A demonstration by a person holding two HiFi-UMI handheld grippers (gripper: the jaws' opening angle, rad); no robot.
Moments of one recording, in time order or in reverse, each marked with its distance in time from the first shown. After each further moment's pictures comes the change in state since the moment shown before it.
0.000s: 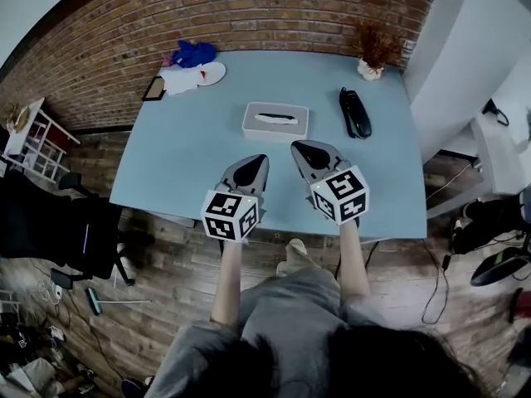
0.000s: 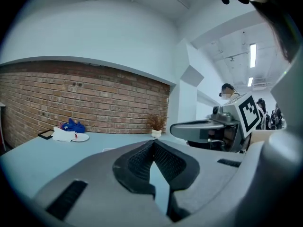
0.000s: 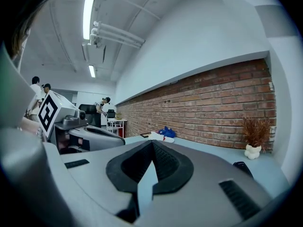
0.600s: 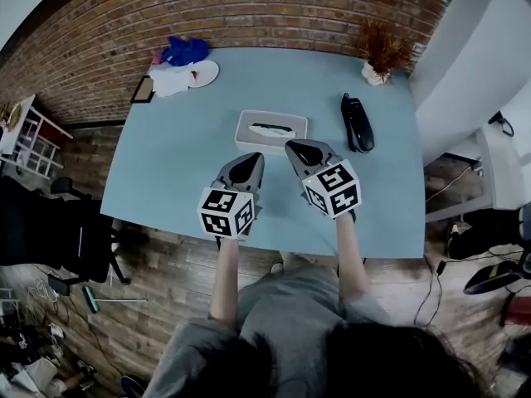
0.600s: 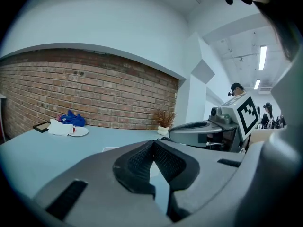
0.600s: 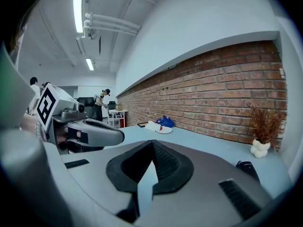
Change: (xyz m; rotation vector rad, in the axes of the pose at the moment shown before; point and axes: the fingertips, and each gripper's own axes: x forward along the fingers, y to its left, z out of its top) left arm 0.075 0.052 -0.008 -0.063 0.050 0.027; right arm 0.072 -0.061 -0.030 0.009 0.139 0.048
